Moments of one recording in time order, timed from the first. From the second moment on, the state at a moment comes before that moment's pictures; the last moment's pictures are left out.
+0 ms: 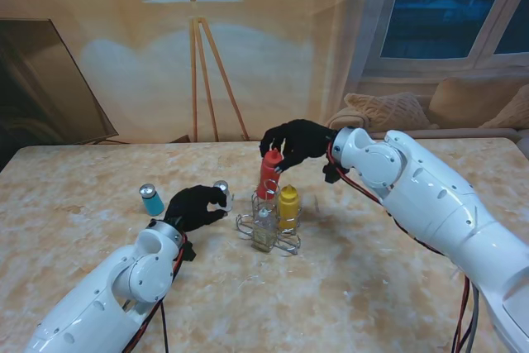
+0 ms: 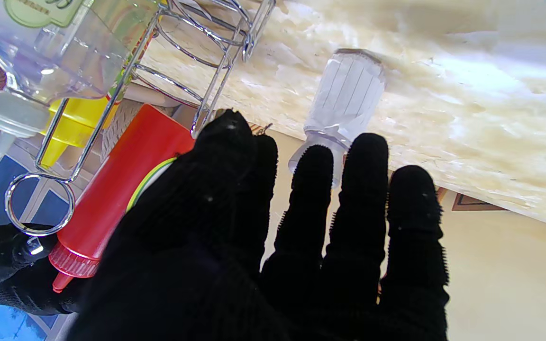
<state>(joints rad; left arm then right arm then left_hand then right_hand) 1.45 -1.12 -1.09 -1.49 0.69 0.02 0.14 -0.75 -1.14 0.71 -1.06 -0.36 -0.39 0.22 1.02 -0.46 0.41 -0.13 0.75 0.18 0.64 0.62 0.78 0.28 0.48 0.51 0.74 0.31 0.63 0.86 0.36 0.33 1.06 0.78 0.62 -0.74 0.88 -0.33 0.56 -0.29 0.81 0.43 0.92 -0.05 0.55 0.60 1.10 -0.17 0.59 0.61 0.76 0.01 1.03 0.53</state>
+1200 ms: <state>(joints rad) 1.45 -1.12 -1.09 -1.49 0.69 0.03 0.14 -0.70 -1.16 0.60 -1.00 -0.40 -0.48 0.19 1.02 -0.46 0.41 -0.13 0.75 0.18 0.64 0.62 0.78 0.28 0.48 0.51 0.74 0.31 0.63 0.86 0.36 0.33 1.06 0.78 0.62 -0.76 0.89 -0.34 0.57 -0.32 0.81 0.40 0.95 -0.07 0.50 0.60 1.10 -0.17 0.55 0.61 0.76 0.01 1.02 0.53</state>
